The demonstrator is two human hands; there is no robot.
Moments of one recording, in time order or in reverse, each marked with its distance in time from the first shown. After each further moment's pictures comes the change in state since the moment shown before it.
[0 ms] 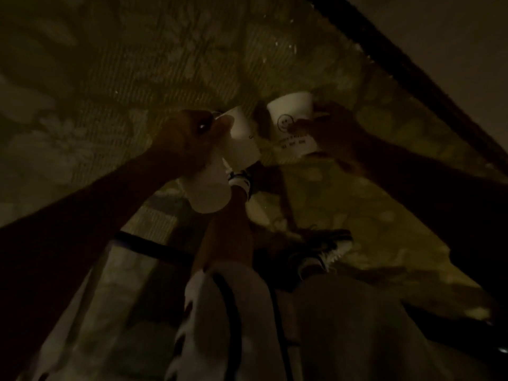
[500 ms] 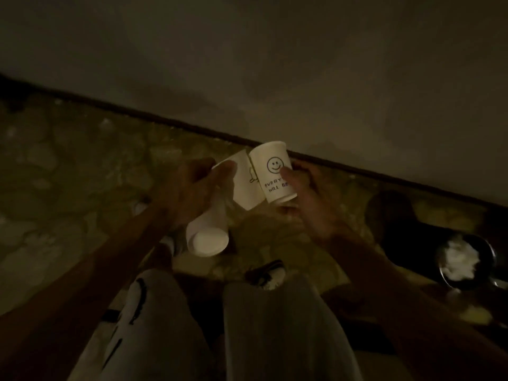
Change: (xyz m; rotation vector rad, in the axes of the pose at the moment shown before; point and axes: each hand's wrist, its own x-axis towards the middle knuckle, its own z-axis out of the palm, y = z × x) left_hand -0.220 0.303 0.184 -0.040 0.253 0.326; right_hand -0.320 0.112 -0.209 0.625 0.280 -0.325
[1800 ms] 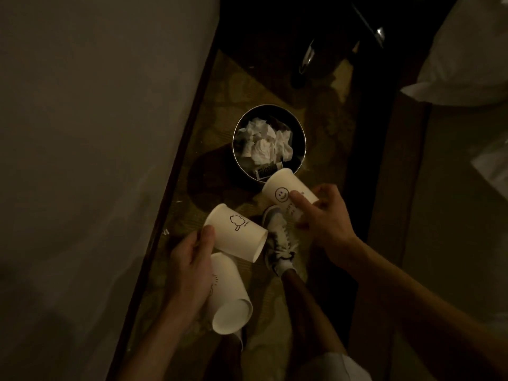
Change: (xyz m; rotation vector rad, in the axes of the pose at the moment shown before) left_hand -0.068 0.195 0.588 0.615 -1.053 0.267; right_hand -0.063 0.216 -0.519 0.917 1.196 0.266
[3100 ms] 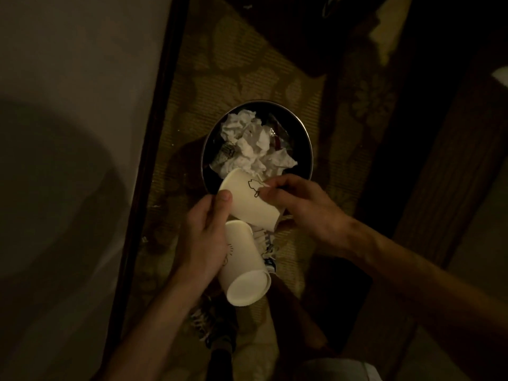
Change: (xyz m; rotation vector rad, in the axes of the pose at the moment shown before) left_hand 0.186 0.074 0.132 0.146 0.020 -0.113; right_hand 0.205 -0.046 0.007 0.038 -0.590 0.268
